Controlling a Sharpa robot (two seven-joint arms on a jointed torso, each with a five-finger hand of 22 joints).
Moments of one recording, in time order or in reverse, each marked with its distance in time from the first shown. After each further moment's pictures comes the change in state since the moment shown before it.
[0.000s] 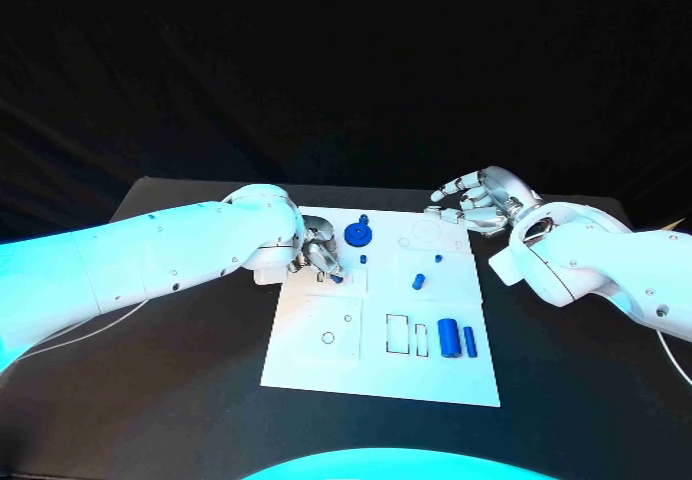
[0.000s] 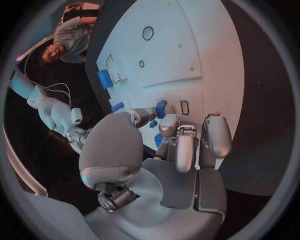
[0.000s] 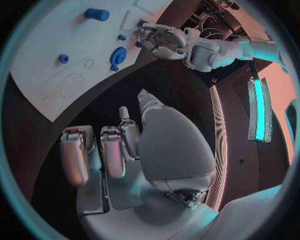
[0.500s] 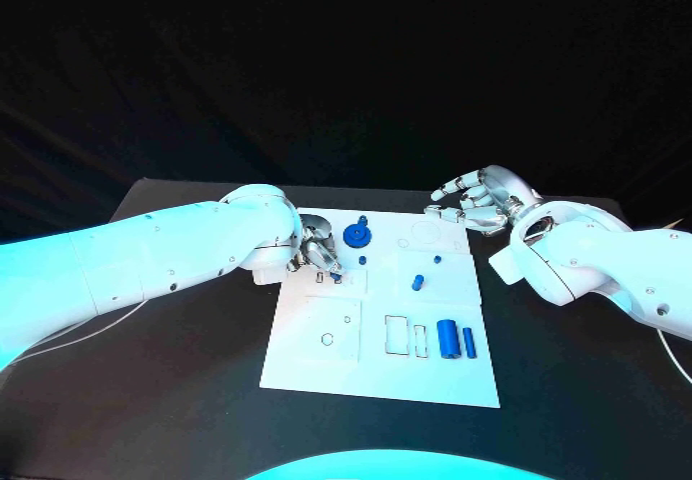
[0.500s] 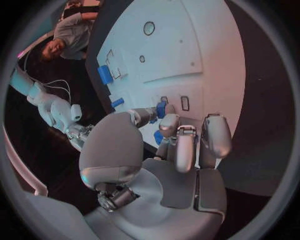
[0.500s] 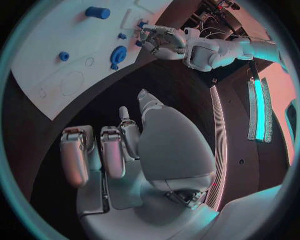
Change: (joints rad) left arm 0.004 -0.002 -0.002 -0.003 0.013 -0.026 0.001; left_hand 0.004 0.004 0.000 0.000 0.000 -0.002 -0.002 -0.006 -0.027 -0.004 0.004 -0.004 -0.005 0.000 0.000 0.000 0.000 0.000 0.000 0.000 -0.004 -0.004; right arm 0.006 -0.004 0.000 0.000 0.000 0.001 -0.001; right_hand 0.000 0.000 0.000 0.000 0.000 0.000 0.000 -0.004 0.000 0.000 0.000 0.000 0.000 0.000 0.000 0.000 0.000 0.000 0.000 0.000 0.004 -0.001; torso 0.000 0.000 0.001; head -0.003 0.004
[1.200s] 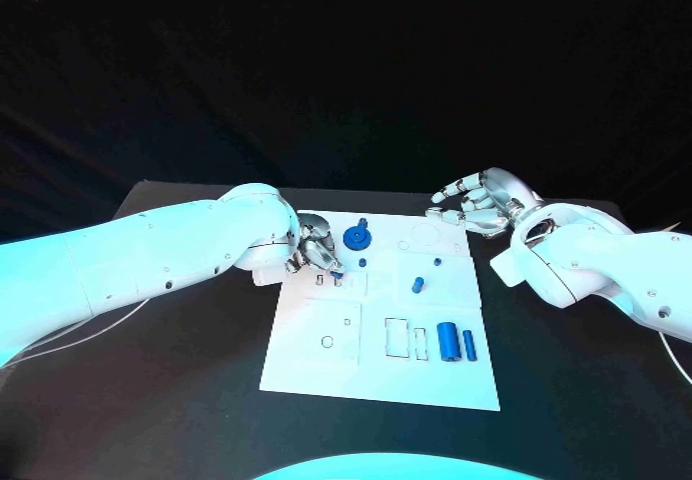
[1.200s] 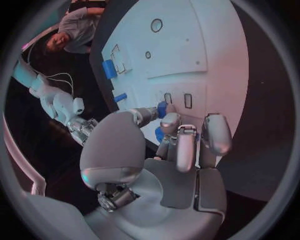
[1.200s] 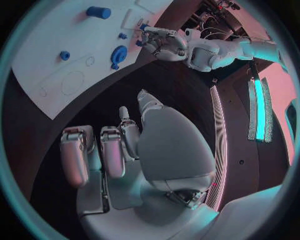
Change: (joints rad) left arm 0.007 -0.013 0.003 0.004 0.056 -0.025 0.003; left_hand 0.037 0.008 -0.021 0.010 0.000 -0.016 0.009 -0.009 -0.029 -0.025 0.004 -0.019 -0.023 0.000 0.007 -0.014 -0.001 0.000 -0.018 0.003 -0.008 -0.019; right arm 0.002 -0.002 0.000 -0.001 0.000 0.004 0.000; right_hand 0.004 0.004 0.000 0.000 0.000 0.000 0.000 0.000 -0.001 0.000 0.000 0.000 0.000 -0.004 0.004 0.000 0.000 0.000 0.000 0.000 0.000 0.000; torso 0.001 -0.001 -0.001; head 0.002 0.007
